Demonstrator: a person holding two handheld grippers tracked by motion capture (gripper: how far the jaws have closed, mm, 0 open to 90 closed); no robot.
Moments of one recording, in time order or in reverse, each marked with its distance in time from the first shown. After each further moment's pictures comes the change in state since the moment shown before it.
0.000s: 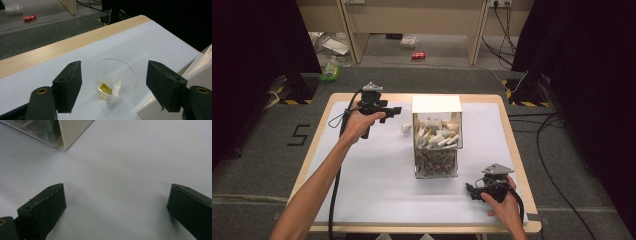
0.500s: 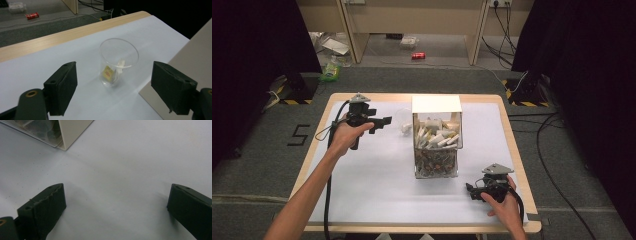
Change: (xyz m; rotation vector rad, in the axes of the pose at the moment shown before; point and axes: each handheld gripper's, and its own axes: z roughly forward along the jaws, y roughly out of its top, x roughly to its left) left arm 0.009 -0.037 -0.030 -0.012 0.003 -0.015; right arm 0.000 0.000 0.000 0.001 0.000 0.002
